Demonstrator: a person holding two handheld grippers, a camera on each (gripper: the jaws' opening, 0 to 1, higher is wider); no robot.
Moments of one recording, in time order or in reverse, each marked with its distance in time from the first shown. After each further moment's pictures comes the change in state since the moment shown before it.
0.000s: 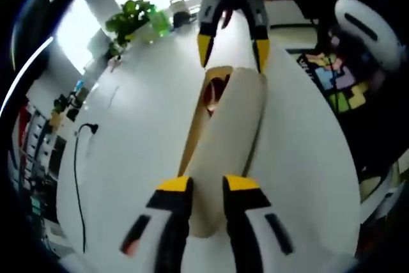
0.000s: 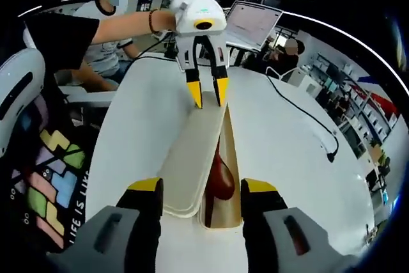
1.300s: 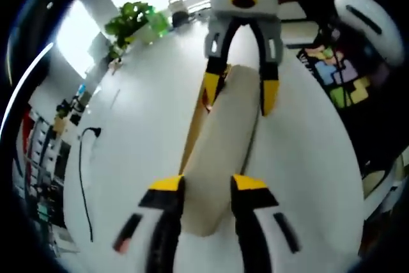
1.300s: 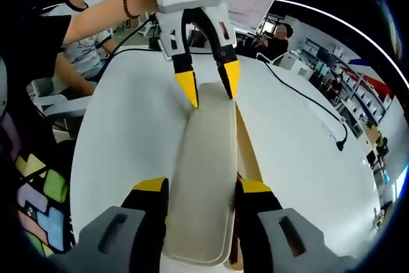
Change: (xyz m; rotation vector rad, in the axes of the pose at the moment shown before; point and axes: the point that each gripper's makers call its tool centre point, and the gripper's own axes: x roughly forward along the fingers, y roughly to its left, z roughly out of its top) left arm -0.002 -0.011 0.001 0.108 0.025 0.011; right arm 0.052 0.014 0.008 0.082 0.048 -0.036
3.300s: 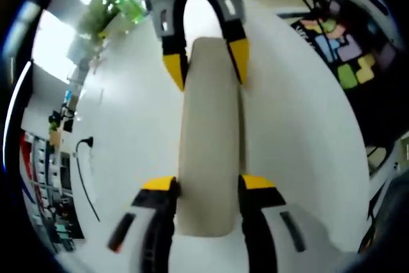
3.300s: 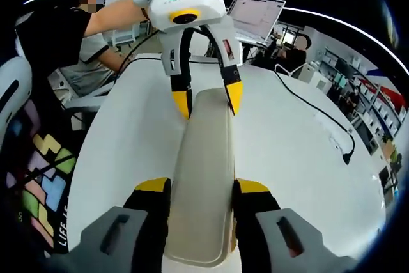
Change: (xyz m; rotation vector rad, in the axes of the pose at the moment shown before) left arm 0.026 0.015 0.006 0.083 0.182 -0.060; right arm -0.015 -0.037 -0.007 -0.061 -0.061 0.159
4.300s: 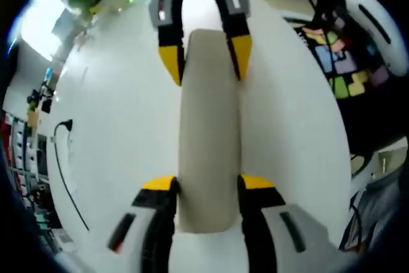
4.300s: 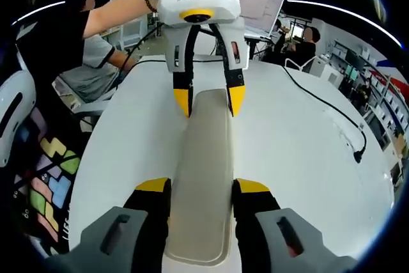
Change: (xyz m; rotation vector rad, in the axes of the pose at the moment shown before) left arm 0.003 0.005 -0.008 -0.106 0.080 -0.194; right arm 0.001 -0.009 0.001 0.038 0.001 0.083
